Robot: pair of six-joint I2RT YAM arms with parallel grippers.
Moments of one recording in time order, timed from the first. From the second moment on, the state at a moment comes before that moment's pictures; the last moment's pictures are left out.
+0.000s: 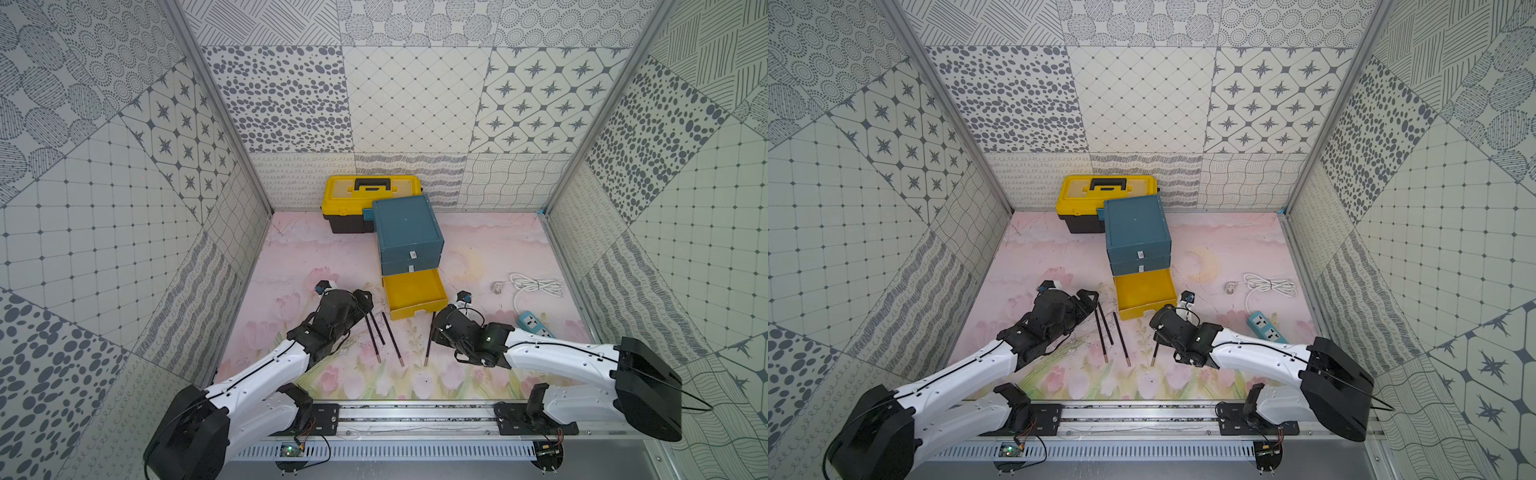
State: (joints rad) left arm -0.50 1.04 0.46 -0.04 -0.13 -1.10; right arm 1.02 1.32 0.69 -0.37 0.39 1.12
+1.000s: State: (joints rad) left arm -0.49 1.07 0.45 -0.05 -0.13 -1.10; right arm 1.03 1.65 0.89 -0.57 0.31 1.00
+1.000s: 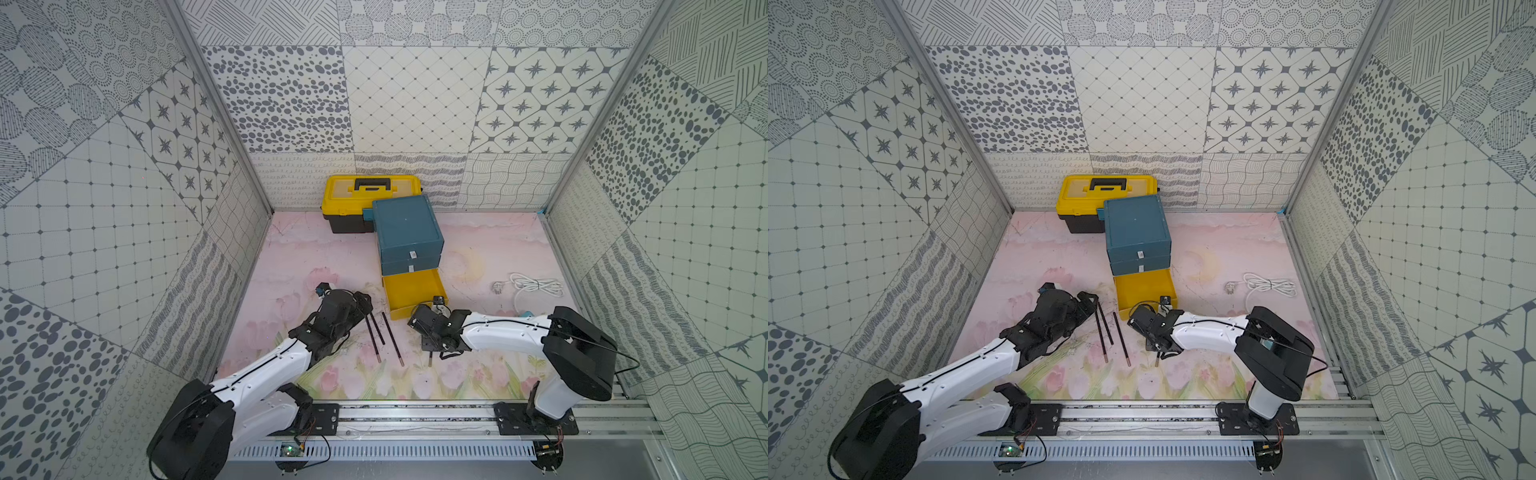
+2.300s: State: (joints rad) left arm -0.48 1.07 0.43 -0.03 -0.13 -1.10; right arm 0.84 1.47 0.74 -0.66 0.18 0.91
